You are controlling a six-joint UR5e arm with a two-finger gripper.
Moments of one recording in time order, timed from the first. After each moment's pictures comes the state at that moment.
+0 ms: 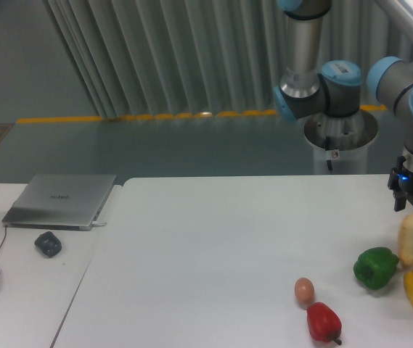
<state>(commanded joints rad) 2.56 -1.84 -1.53 -1.29 1.44 1.51</state>
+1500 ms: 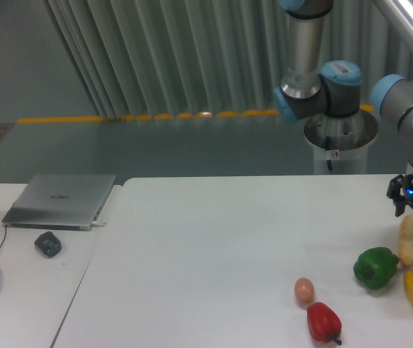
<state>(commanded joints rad) 2.57 -1.86 -1.64 -1.27 1.59 1.27</state>
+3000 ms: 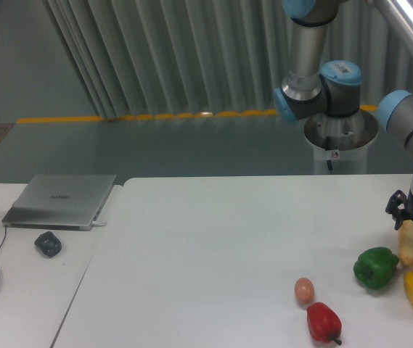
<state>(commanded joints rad) 2.56 -1.93 -1.62 -1.26 1.58 1.13</state>
